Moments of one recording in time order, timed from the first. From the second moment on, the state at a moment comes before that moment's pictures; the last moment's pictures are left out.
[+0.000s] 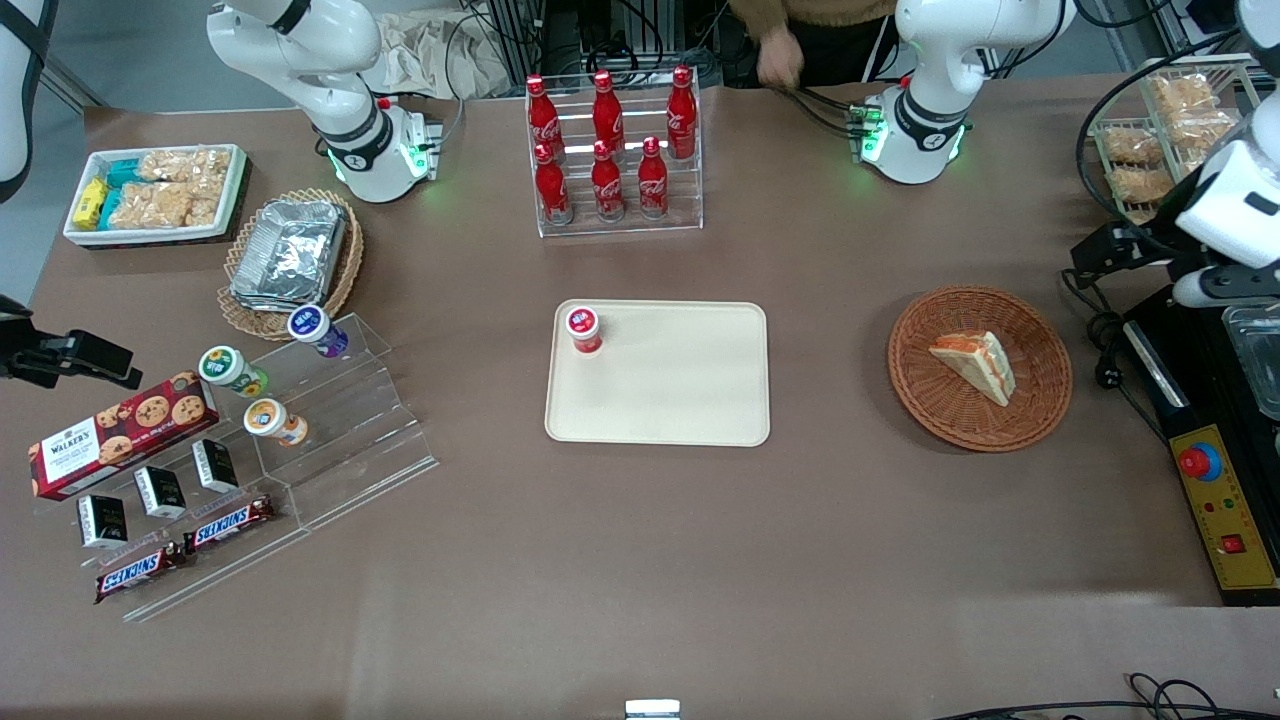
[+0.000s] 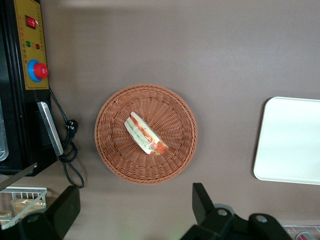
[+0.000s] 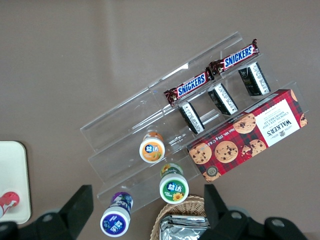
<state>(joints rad) -0.04 -0.06 0.00 -1.65 0.03 1.57 -0.08</state>
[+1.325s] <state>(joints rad) -0.02 -0.09 0.01 -2.26 0.03 2.11 -0.65</state>
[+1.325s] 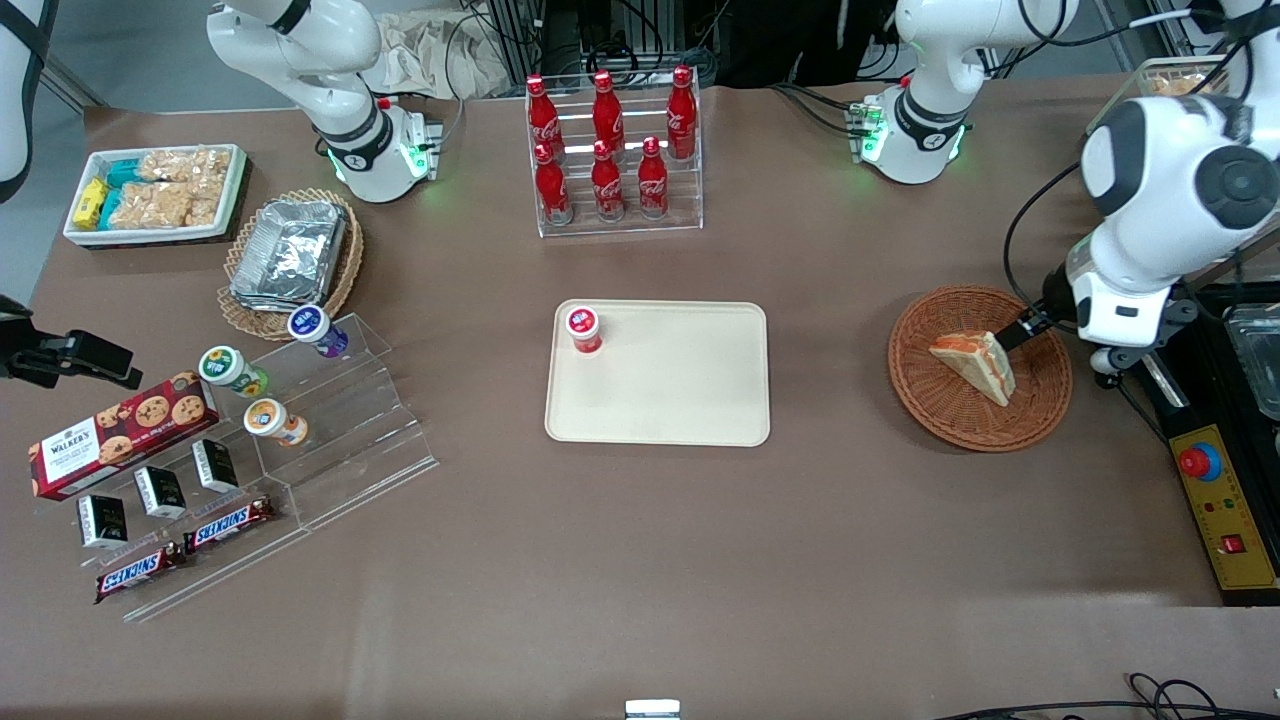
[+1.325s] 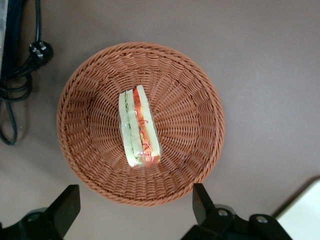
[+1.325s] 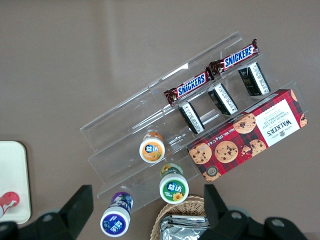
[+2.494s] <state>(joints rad) -0.01 0.10 0.05 -2.56 0.03 2.70 -0.78</state>
